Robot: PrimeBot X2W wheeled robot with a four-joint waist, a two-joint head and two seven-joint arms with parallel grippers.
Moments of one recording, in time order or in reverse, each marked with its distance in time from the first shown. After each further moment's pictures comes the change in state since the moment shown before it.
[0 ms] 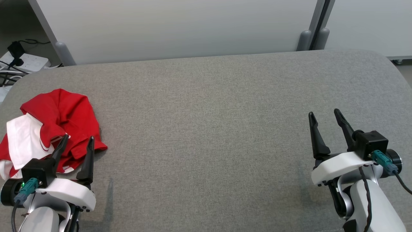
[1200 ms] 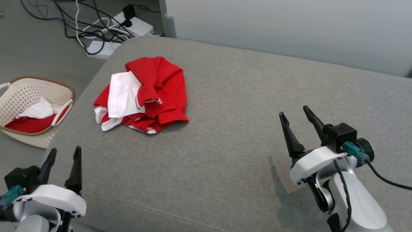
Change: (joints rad) left arm -0.002 0.035 0.001 0.114 -0.160 0.000 0.000; right arm -0.088 -0.009 0.178 0.090 0.056 0.003 0.000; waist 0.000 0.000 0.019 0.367
